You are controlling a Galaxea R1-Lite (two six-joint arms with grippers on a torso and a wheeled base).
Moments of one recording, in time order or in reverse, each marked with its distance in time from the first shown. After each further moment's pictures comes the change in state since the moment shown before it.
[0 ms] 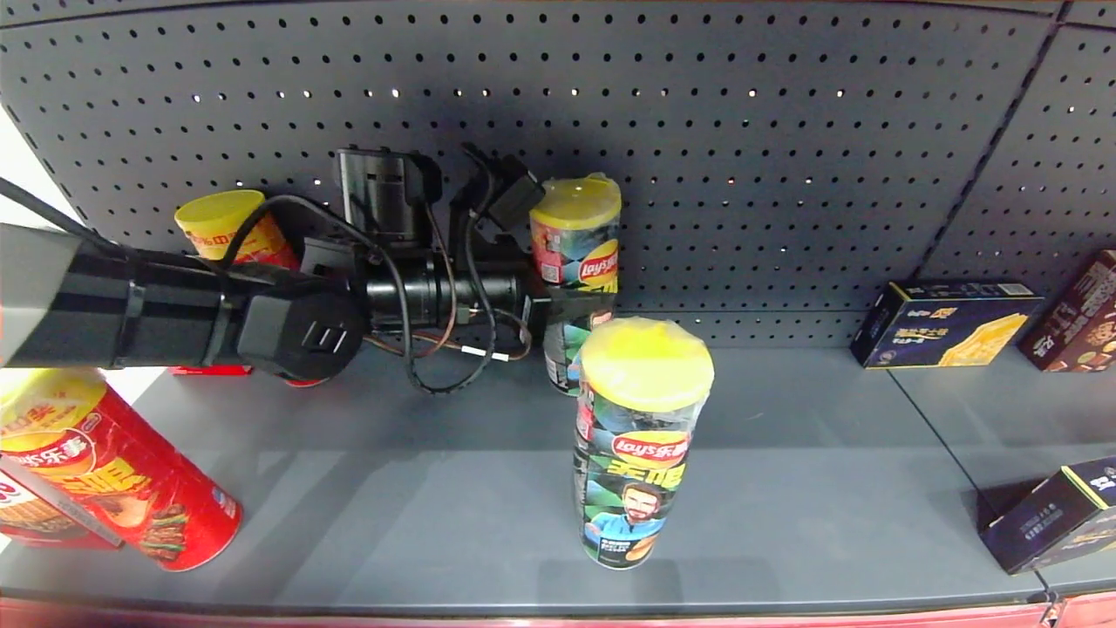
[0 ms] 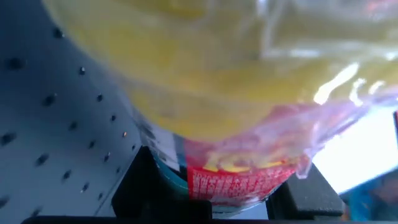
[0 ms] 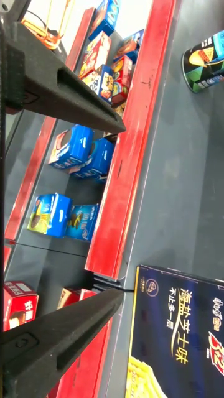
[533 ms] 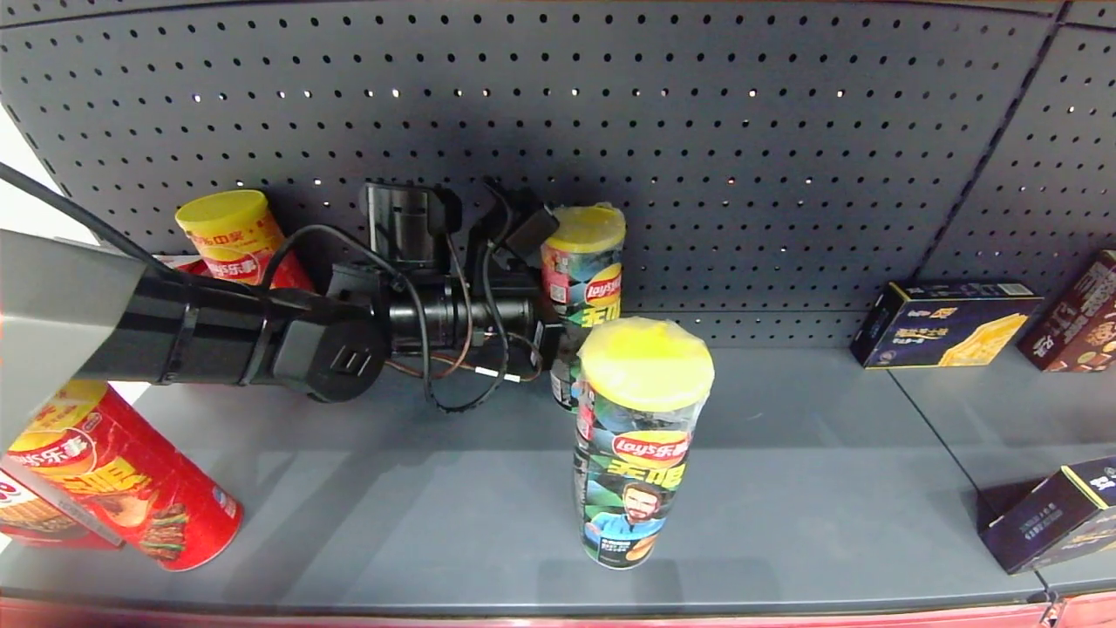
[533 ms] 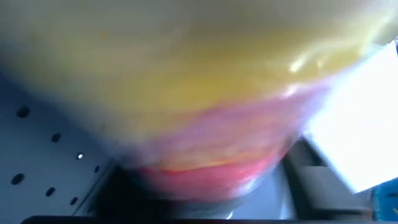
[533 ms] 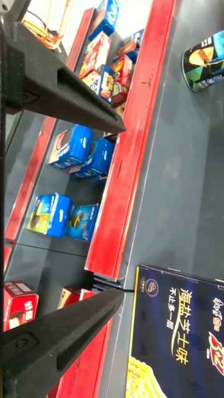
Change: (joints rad) left arm -0.010 0.035 0.048 -0.057 0.011 0.008; right arm 0.000 0.000 0.000 0.000 0.000 0.000
